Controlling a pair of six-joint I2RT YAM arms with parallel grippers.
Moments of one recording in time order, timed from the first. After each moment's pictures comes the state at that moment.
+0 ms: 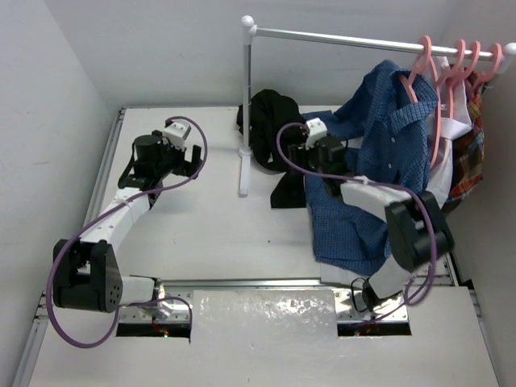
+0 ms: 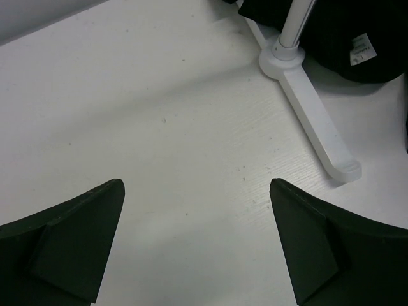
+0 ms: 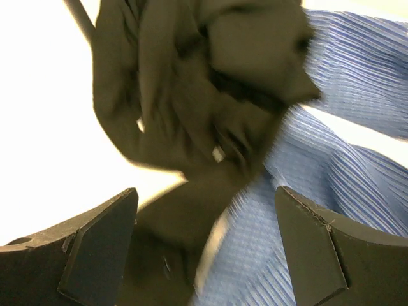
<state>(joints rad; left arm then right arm) -0.05 1.29 0.84 0.03 0.25 0.19 0.36 1.60 0.85 0.35 0.02 -0.03</state>
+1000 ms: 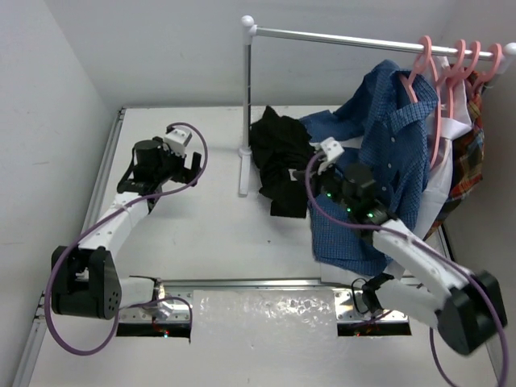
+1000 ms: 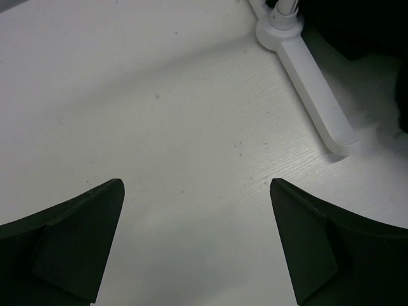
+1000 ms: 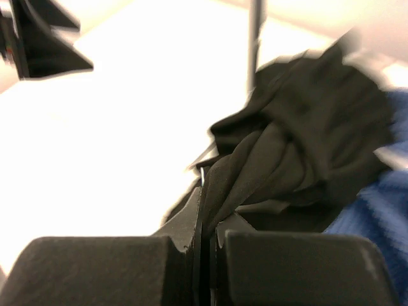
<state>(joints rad) -0.05 1.25 0.79 -0.03 0.24 0.22 0.48 1.13 0.61 0.31 -0.23 0.08</state>
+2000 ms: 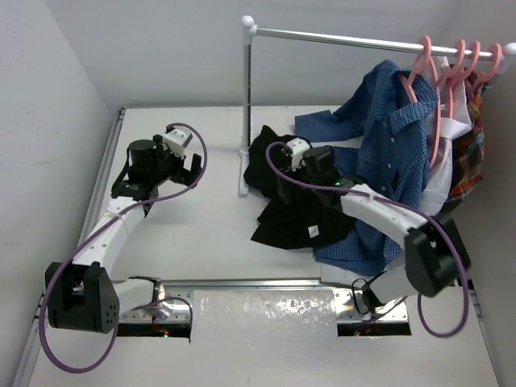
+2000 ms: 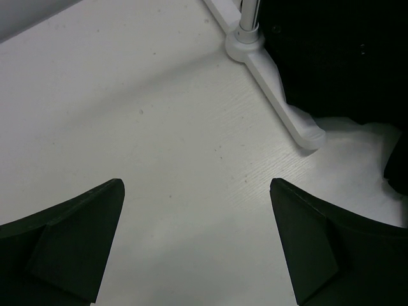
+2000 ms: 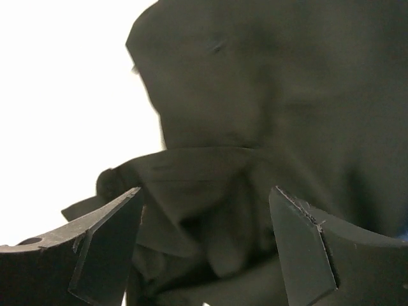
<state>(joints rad) -0.05 1.17 0.82 -0.12 0.34 0.25 0.52 1.43 0.89 -0.13 -0.04 0.02</state>
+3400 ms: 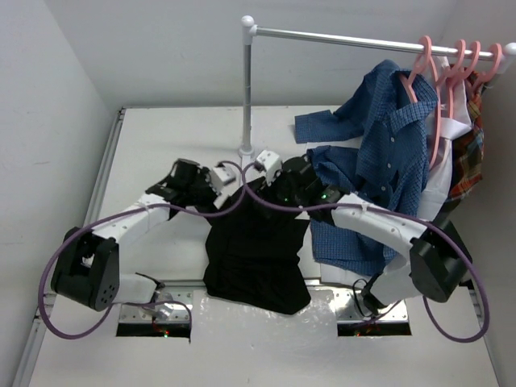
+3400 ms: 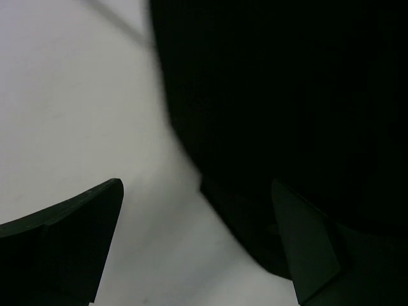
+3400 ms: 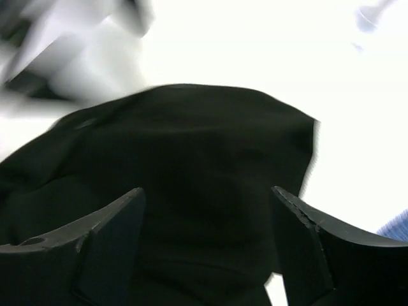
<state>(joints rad) -0.27 1.33 0.77 -0.32 0.38 0.42 0.79 1.42 0.91 -0.05 -0.14 -0.10</state>
